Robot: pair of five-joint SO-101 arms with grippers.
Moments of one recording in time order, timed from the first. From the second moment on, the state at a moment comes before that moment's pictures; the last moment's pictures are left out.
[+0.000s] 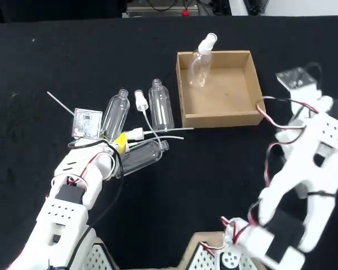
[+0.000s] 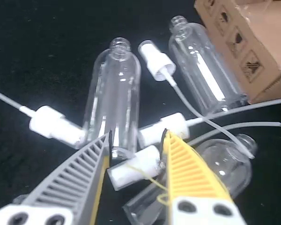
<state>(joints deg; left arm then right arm) 5.9 -61.0 85.0 15.0 1.5 30.6 -14.3 9.0 92.4 47.5</state>
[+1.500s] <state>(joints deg) -18.4 35.3 -21.3 52.6 -24.3 -16.8 -68.2 54.8 64.2 9.0</state>
